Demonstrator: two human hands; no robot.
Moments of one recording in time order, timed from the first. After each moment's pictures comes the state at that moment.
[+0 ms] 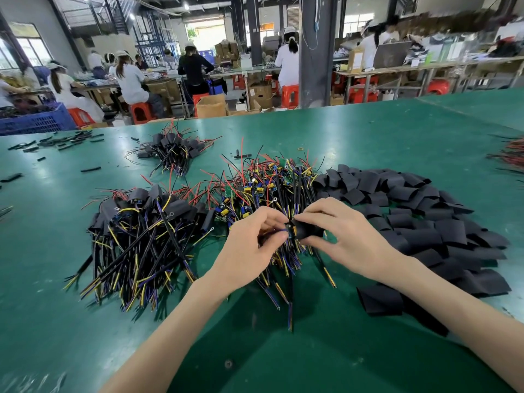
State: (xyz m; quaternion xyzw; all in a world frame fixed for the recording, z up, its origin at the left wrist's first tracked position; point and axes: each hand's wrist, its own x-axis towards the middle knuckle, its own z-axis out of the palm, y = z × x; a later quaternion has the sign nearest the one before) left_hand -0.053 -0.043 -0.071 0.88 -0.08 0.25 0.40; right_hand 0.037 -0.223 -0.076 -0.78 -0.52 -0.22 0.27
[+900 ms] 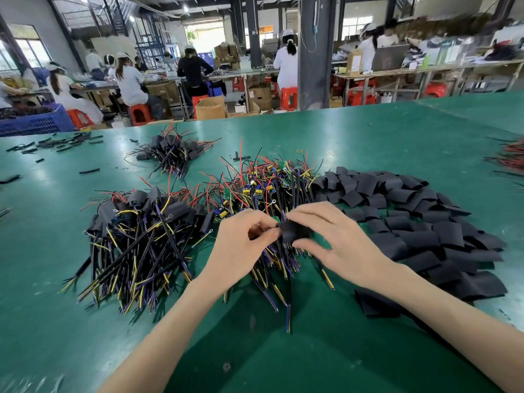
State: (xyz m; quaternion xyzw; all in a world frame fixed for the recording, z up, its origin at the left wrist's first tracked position) left_hand -0.051 -0.036 -0.065 0.88 -0.03 0.27 0.38; right_hand 0.034 -0.215 -0.083 -0.76 -0.52 -0.25 0.30
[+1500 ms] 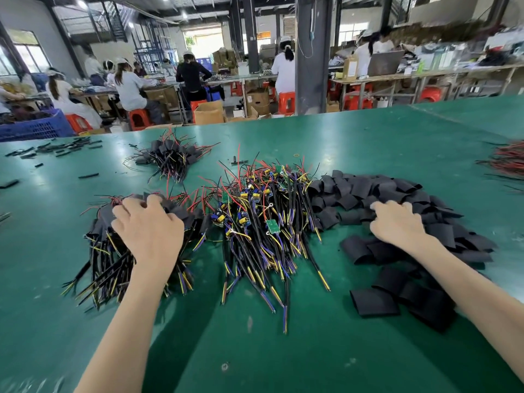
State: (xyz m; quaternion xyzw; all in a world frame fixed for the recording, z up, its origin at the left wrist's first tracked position) left_hand -0.050 0.068 -0.064 0.85 0.38 0.37 0.03; right_hand 0.119 -0.279 -0.085 -1.00 -0.06 0.01 0.06
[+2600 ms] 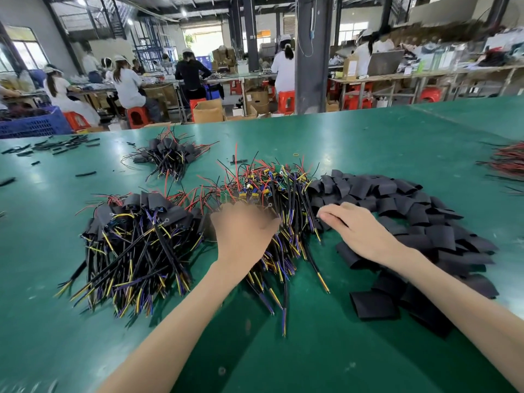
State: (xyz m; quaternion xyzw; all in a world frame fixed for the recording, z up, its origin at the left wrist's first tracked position) left_hand 0.001 -0.036 -0.087 0.94 0.18 0.26 0.09; right_hand 0.085 -0.245 -0.087 -0.89 -0.36 -0.09 0.27
